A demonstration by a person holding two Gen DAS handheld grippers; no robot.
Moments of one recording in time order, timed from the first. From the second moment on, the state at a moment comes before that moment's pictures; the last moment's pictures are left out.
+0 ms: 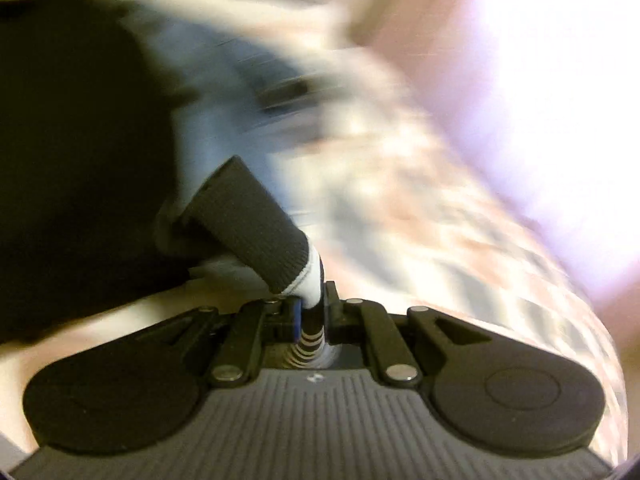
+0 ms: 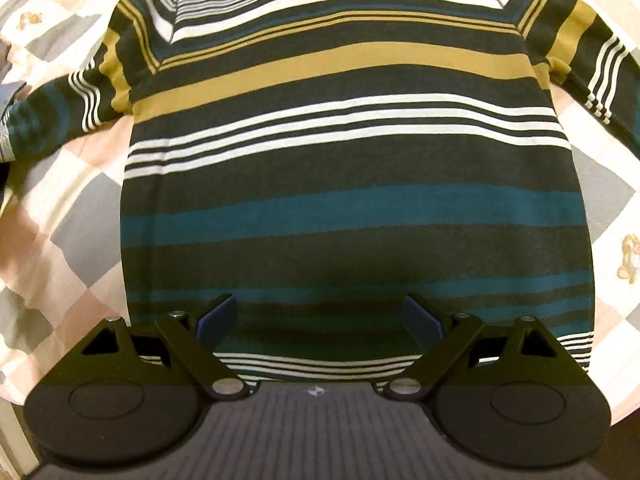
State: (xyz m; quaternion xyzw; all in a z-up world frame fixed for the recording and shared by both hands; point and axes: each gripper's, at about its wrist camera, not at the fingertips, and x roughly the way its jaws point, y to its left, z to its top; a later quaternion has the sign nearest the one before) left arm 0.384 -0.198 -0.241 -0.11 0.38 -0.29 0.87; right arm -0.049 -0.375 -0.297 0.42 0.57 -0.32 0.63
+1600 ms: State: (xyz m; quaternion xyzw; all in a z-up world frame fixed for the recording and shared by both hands) left arm 0.301 -0.380 -0.300 0.06 0.45 -0.45 0.76; right arm -0.173 -0.613 -0.283 0.35 0.29 -0.35 0.82
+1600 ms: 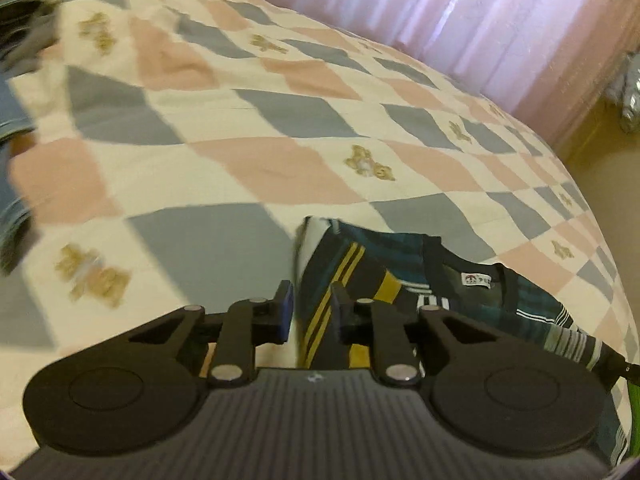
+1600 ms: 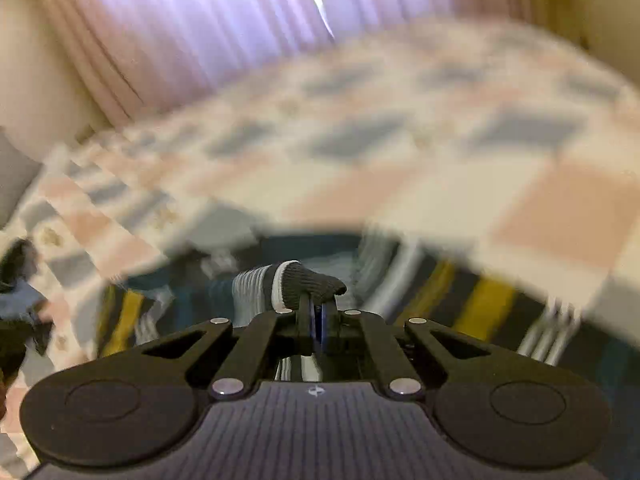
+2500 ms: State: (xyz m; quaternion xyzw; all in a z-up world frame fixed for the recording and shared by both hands) left arm 0.318 -0.472 -0.347 0.14 0.44 -0.50 0.73; right arm -0.249 -0.571 -0.270 0.54 0.23 -0.34 0.74
